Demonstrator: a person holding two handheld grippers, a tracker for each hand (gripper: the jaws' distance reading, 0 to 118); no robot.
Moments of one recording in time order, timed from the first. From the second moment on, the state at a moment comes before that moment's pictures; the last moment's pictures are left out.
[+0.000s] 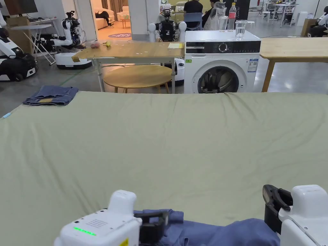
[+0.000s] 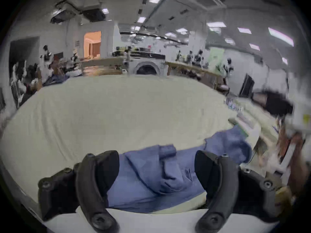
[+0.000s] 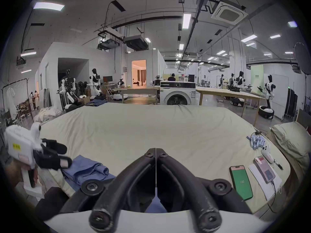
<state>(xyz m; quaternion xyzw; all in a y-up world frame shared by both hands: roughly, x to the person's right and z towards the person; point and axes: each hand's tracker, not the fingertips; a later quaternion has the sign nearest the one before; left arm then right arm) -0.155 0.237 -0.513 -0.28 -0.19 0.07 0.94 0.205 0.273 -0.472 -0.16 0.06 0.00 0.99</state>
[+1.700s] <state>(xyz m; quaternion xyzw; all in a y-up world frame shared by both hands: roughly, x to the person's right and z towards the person) -0.257 0.113 -0.549 -0.34 -0.15 0.52 0.77 0.196 0.252 -0.477 -0.19 0.07 -0.01 0.98</state>
